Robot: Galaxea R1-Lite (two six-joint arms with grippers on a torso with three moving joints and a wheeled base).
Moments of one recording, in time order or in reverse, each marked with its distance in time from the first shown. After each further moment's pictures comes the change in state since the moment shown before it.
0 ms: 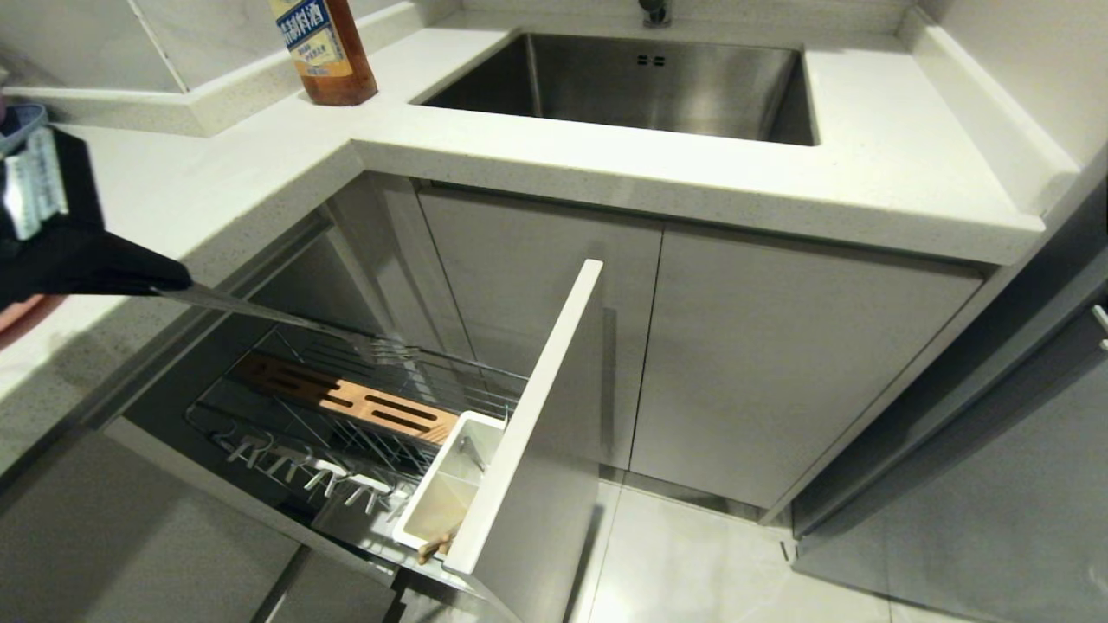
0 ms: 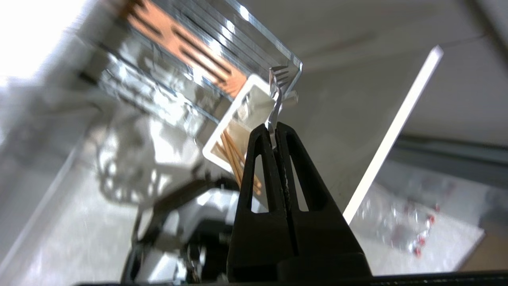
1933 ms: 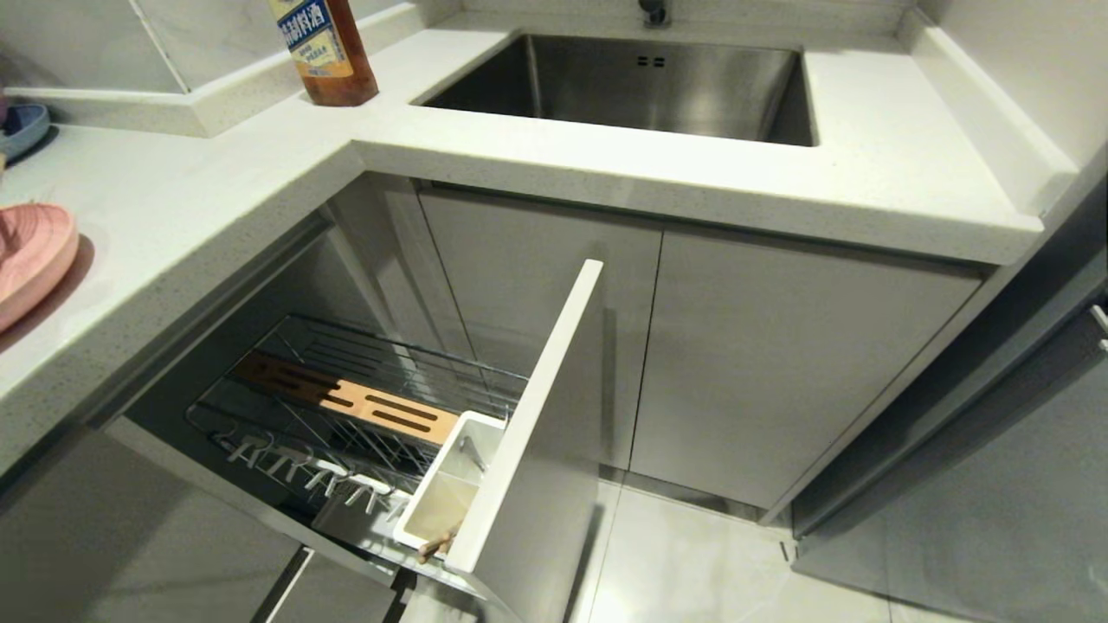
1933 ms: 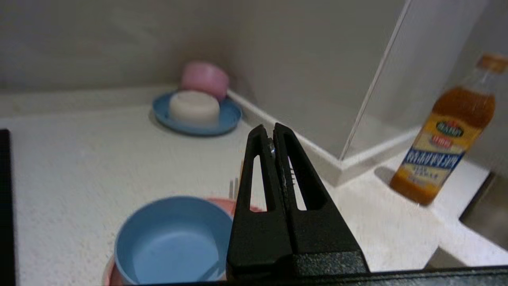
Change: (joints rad) left arm 0.680 -0.341 0.783 -1.517 0.174 0.405; right arm 0.000 0.000 0.000 0.000 0.000 0.000
